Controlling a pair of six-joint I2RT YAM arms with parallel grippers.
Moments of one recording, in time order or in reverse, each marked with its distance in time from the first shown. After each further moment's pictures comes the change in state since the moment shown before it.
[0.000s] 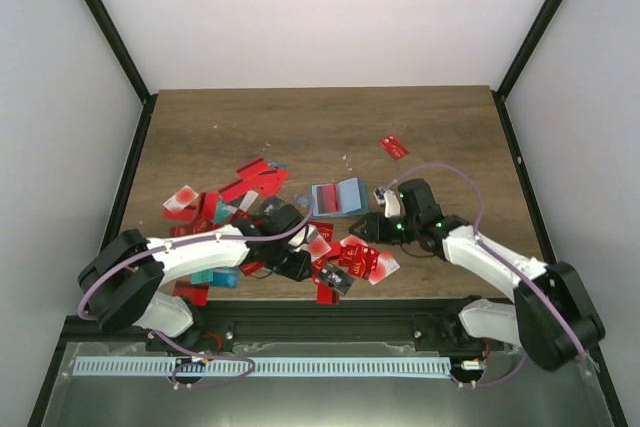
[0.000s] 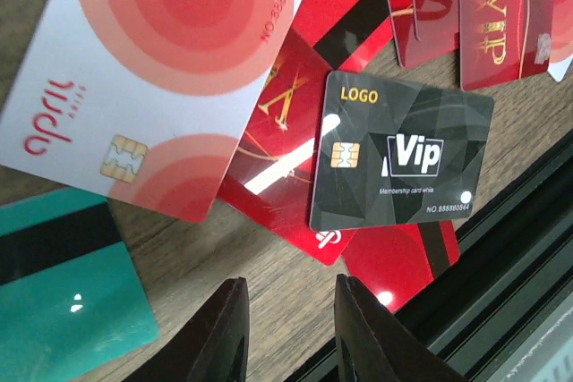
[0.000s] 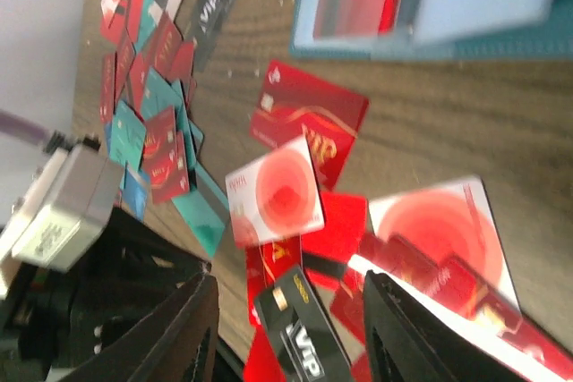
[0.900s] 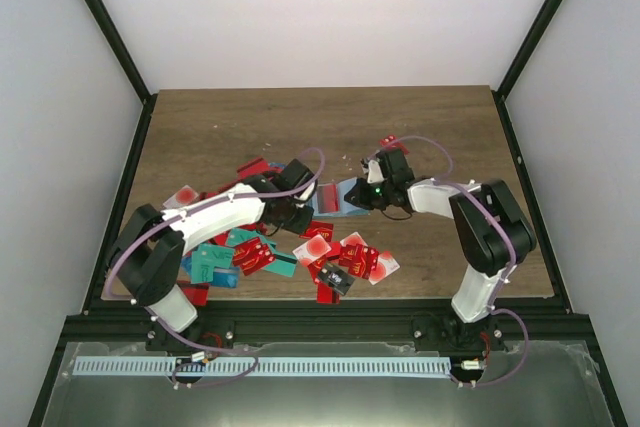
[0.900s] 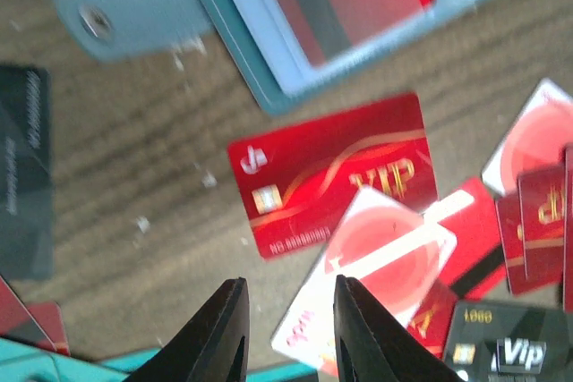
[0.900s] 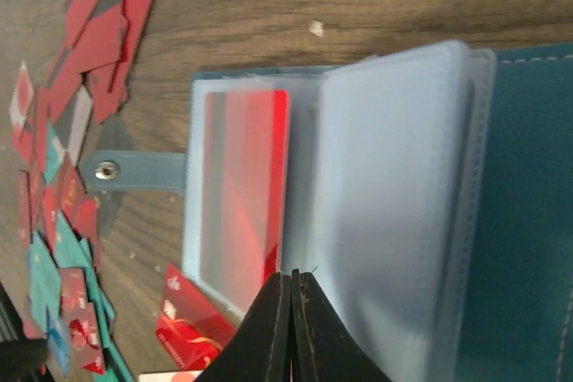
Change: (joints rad) left arm 0.157 0.203 0.383 -0.205 -0.267 0.156; right arm -0.072 0.533 0.309 0.138 0.077 -0.008
